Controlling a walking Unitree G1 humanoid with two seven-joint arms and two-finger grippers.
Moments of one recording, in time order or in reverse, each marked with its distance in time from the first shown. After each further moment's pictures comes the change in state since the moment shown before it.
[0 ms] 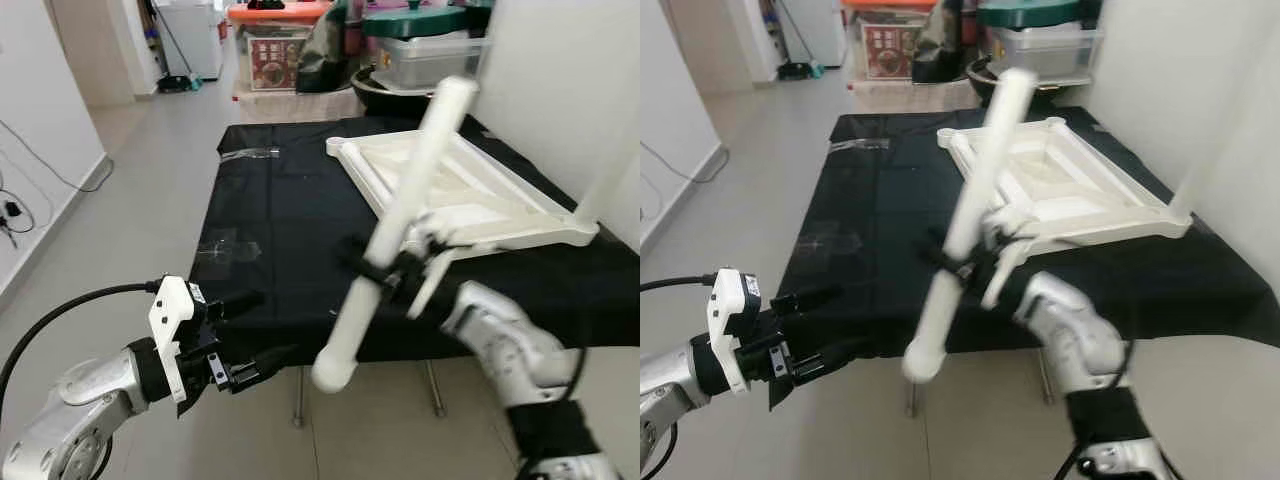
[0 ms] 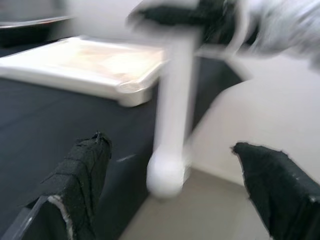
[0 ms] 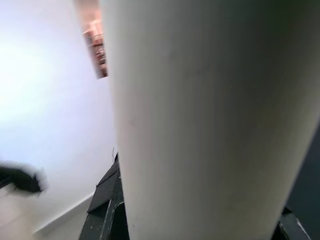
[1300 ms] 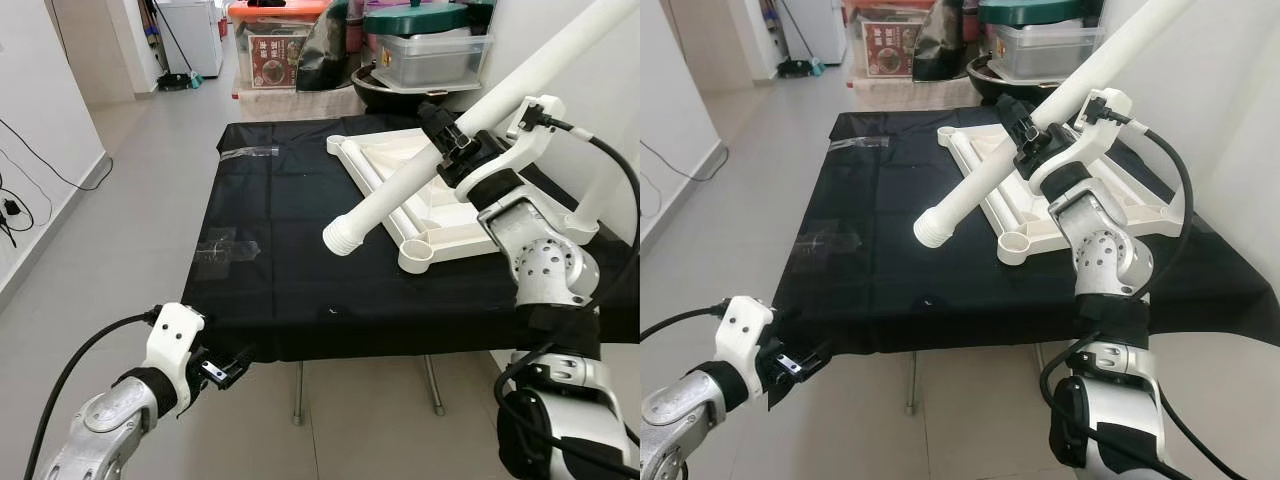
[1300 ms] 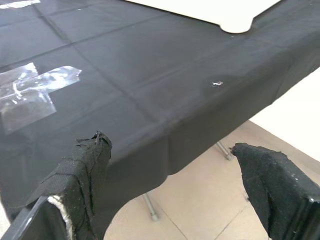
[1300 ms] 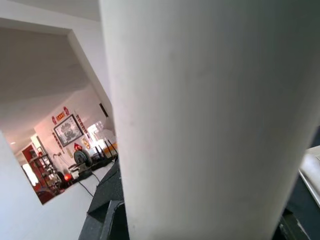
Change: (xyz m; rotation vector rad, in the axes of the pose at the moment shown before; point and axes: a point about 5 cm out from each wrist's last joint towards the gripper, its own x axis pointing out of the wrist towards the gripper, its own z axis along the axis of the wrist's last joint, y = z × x) left arm -0.001 0.007 -0.053 -0.018 0.216 0.357; right arm 0.021 -0.034 0.085 0.190 -0.388 -0.305
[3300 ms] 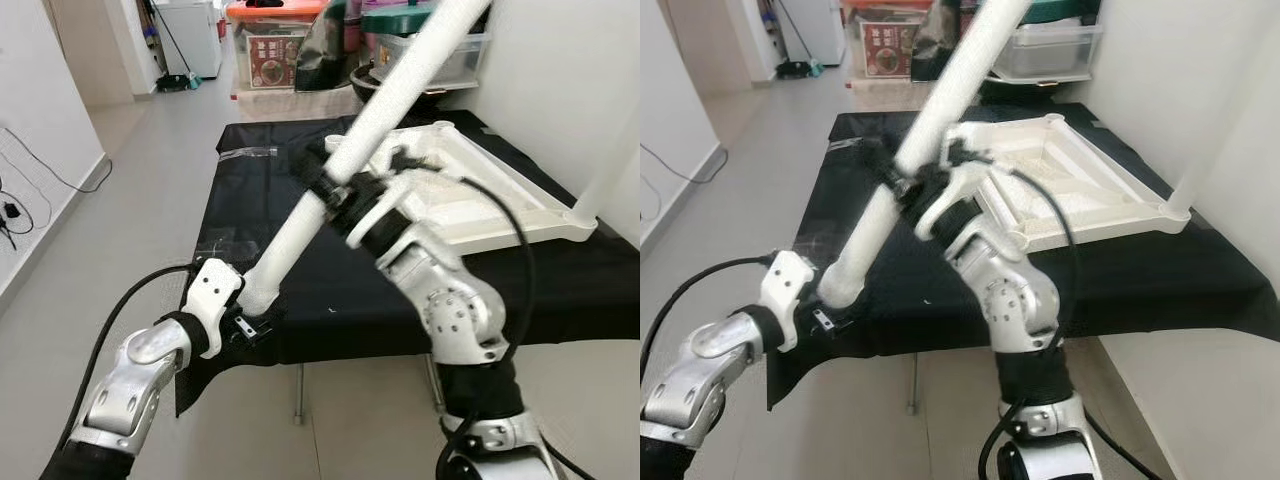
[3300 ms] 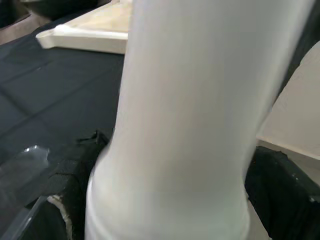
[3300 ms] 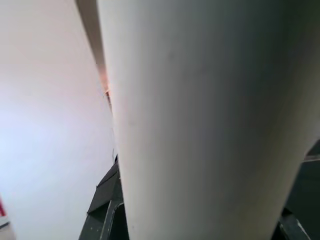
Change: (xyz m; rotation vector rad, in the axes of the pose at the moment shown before) left arm 0.057 0.006 0.034 0.145 -0.108 -0.182; right arm -0.004 0.119 -0.086 0.001 0.196 0.392
